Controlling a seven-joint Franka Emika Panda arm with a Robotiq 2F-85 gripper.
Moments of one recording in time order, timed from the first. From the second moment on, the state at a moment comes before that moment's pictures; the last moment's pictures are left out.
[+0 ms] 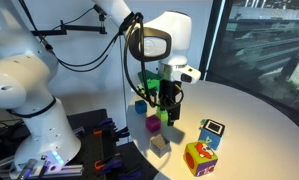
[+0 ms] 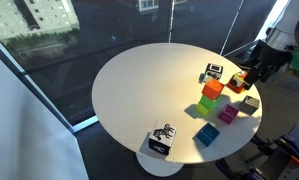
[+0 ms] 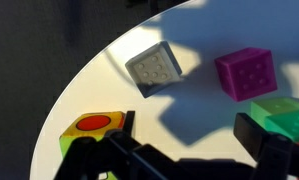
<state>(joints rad) -0.14 -0.17 -0.13 -2.62 -0.10 2.41 -0.01</state>
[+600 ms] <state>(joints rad) -0.14 -0.15 -0.13 -2.62 -0.15 2.43 -0.01</state>
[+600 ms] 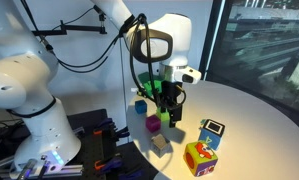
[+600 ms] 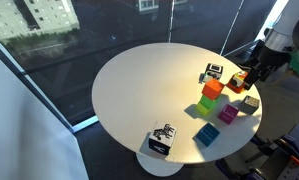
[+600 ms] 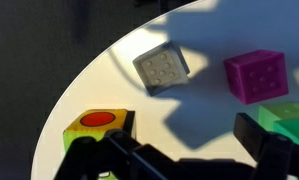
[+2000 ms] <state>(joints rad) -0.14 0.02 -0.15 -2.62 -0.20 2.57 -0.03</state>
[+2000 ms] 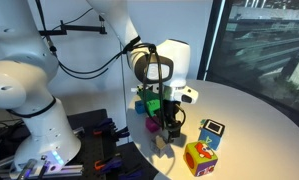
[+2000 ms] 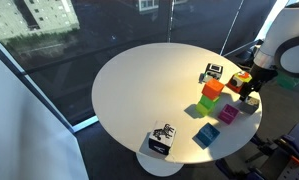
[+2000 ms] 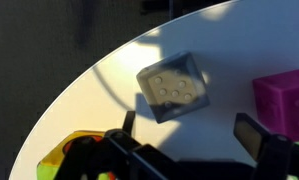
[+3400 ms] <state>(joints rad) -0.15 0.10 -0.15 -2.63 -0.14 2.66 -0.17</state>
